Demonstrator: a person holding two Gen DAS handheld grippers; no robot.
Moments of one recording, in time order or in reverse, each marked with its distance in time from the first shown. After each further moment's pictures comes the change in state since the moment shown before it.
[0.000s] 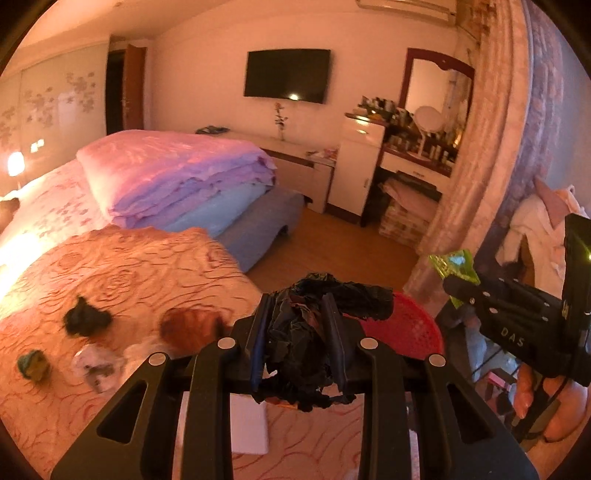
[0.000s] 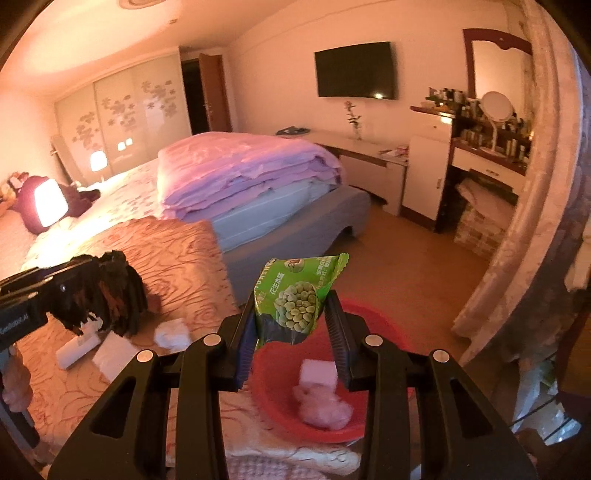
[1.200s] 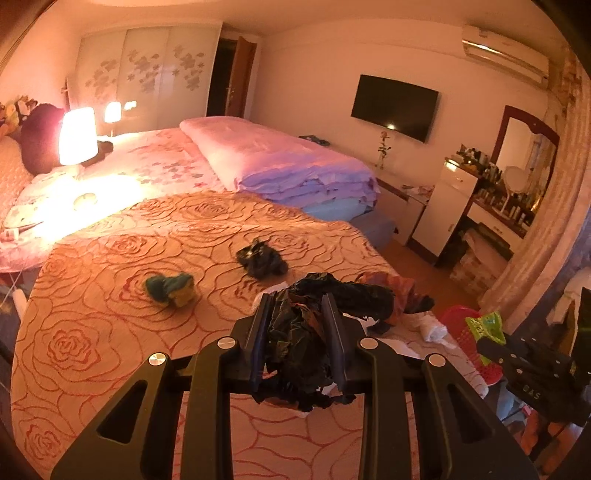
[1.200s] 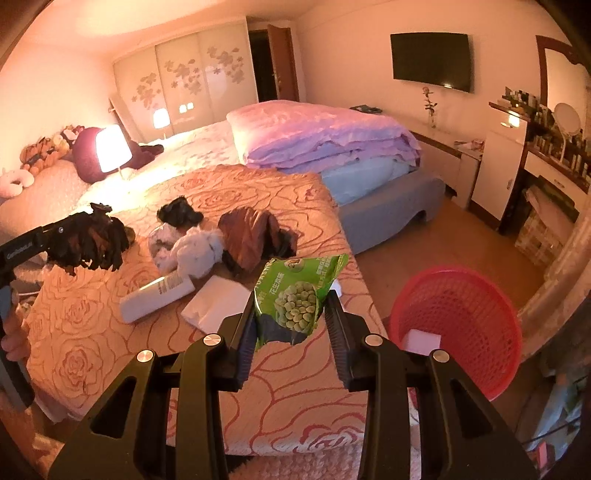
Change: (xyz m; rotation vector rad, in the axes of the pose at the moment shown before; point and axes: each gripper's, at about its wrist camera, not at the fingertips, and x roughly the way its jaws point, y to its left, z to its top) left arm -0.109 0.149 -0.071 -0.280 -0.094 0.276; right arm 0.010 0.125 -0.041 -0.144 0.101 0.226
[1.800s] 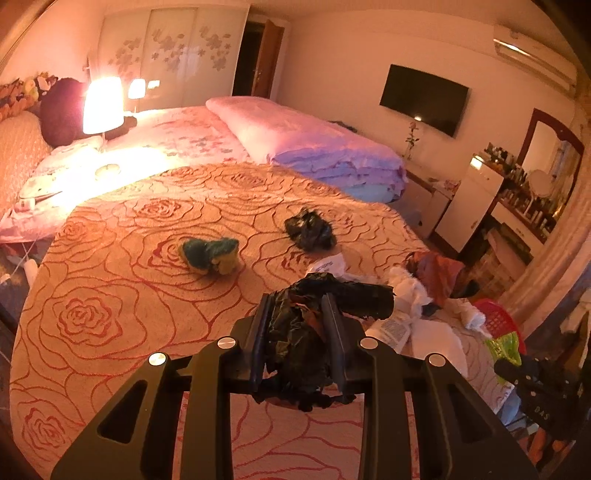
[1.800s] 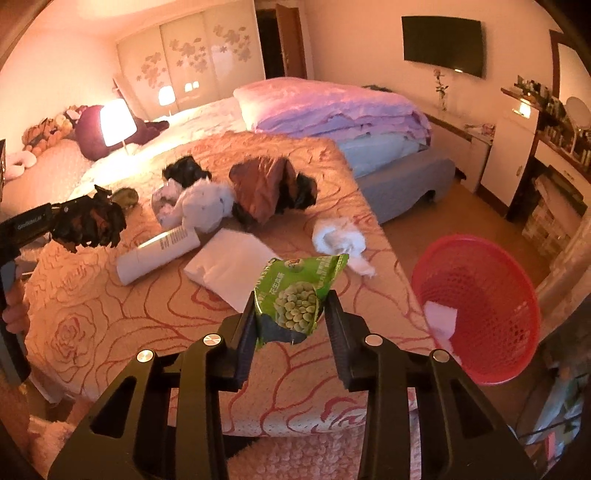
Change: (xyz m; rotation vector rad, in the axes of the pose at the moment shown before) left arm 0.014 0.043 -0.018 -0.067 0.061 0.075; right arm 0.018 0.013 -0.030 -0.025 0.084 0.021
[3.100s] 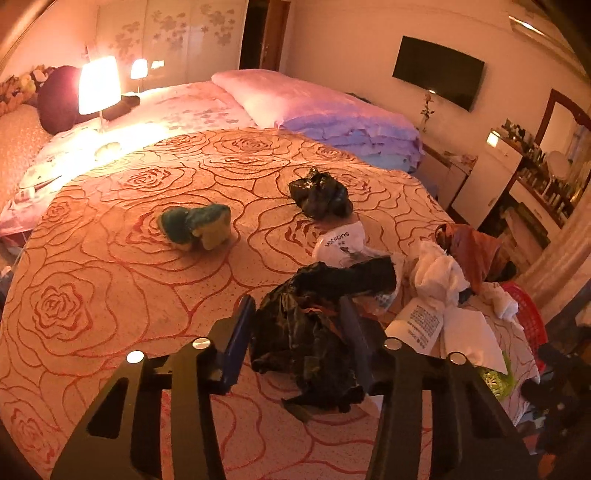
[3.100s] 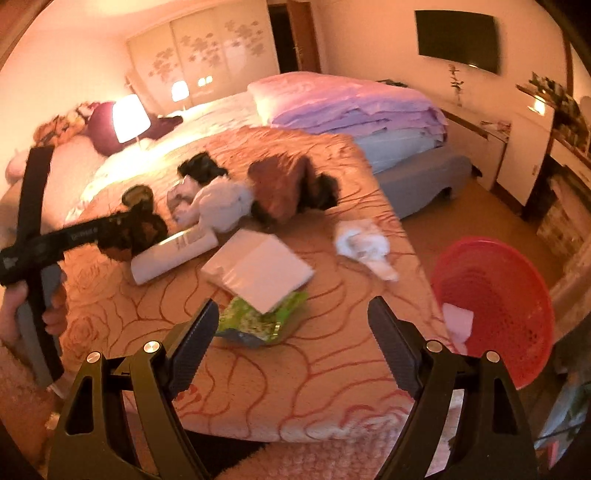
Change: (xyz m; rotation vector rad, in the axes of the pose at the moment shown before) left arm 0.050 -0.003 -0.009 0.003 0.117 0.059; right arm 0.012 0.012 0.005 -0.020 0.043 0.063
